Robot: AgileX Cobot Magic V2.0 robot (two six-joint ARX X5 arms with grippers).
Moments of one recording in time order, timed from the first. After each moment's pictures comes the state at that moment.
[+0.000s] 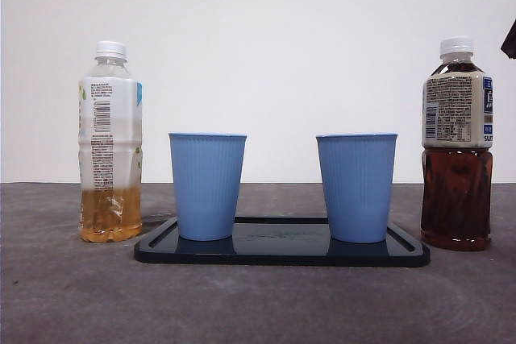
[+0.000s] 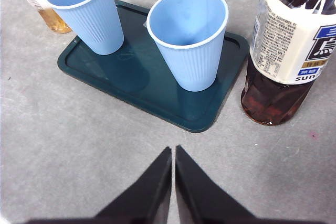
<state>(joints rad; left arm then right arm) 0.00 0.03 0.08 -0.21 0.05 0.20 0.48 0.62 0.67 -0.68 -0.13 0.16</state>
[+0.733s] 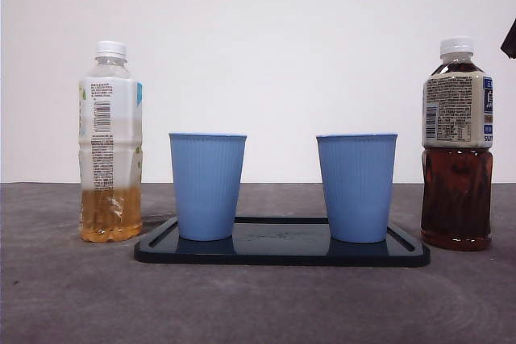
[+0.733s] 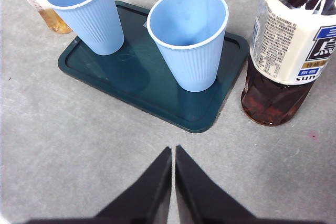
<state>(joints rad) 0.00 0.01 0.05 -0.24 0.05 0.19 0.48 0.62 0.67 -0.68 -0.13 0.16</state>
